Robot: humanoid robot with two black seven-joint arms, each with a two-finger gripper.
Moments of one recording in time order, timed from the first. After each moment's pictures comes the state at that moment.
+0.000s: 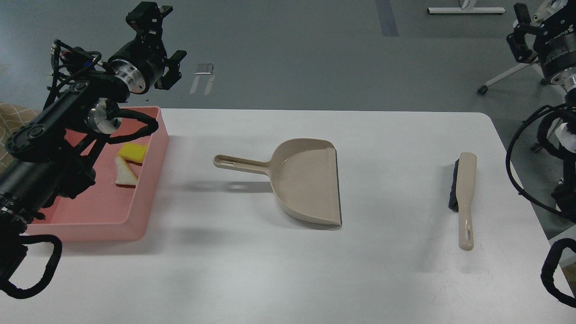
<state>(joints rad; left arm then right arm) -0.81 0.39 -1.01 -0.85 0.43 -0.08 0.03 0.78 -0.21 1.61 0.79 -0.87 0.36 0.18</state>
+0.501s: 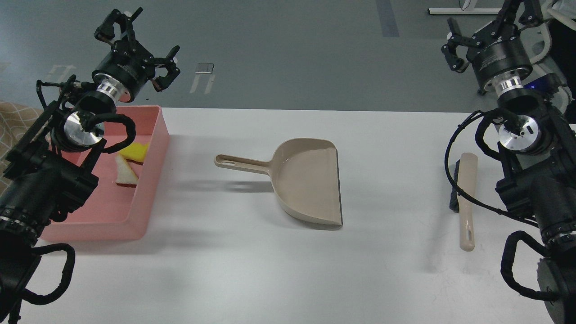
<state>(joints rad) -0.70 0.35 -1.21 -0.75 0.19 -0.38 -0.04 0.82 -0.10 1.48 0.66 -0.67 0.42 0.16</state>
